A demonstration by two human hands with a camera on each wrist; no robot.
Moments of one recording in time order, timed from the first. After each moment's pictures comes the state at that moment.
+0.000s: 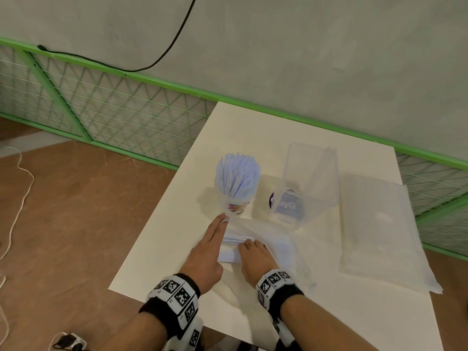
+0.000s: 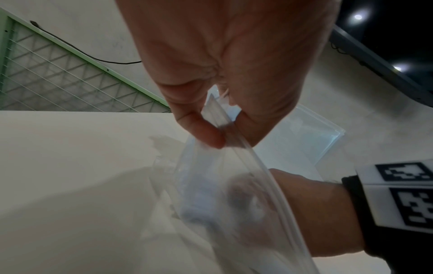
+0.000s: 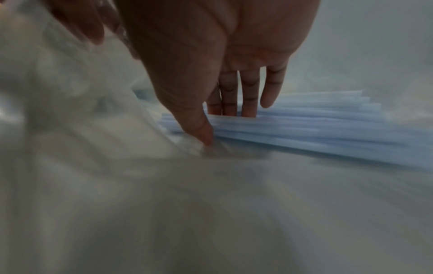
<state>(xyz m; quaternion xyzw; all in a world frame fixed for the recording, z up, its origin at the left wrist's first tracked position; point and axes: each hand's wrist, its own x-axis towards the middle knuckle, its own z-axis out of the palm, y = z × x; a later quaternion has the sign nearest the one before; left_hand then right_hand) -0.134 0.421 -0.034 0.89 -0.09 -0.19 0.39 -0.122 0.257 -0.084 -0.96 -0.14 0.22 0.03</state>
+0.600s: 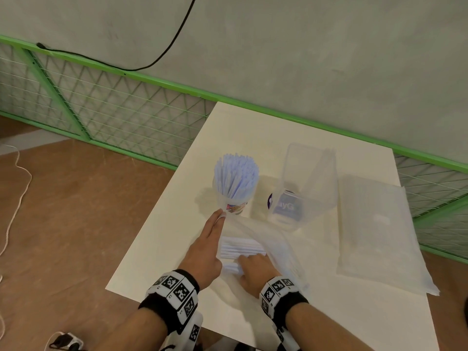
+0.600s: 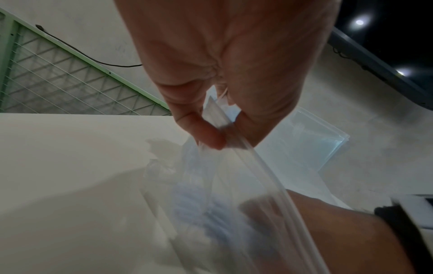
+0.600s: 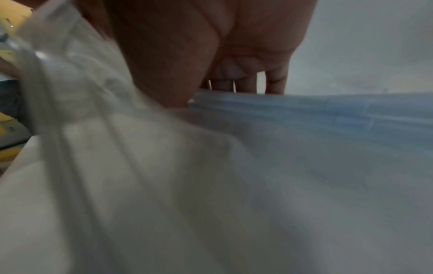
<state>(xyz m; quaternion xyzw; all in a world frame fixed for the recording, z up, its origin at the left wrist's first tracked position) -0.126 0.418 -0.034 0.90 -0.08 -0.18 0.38 -0.135 0.244 -0.085 -0.95 -0.16 0.27 0.04</state>
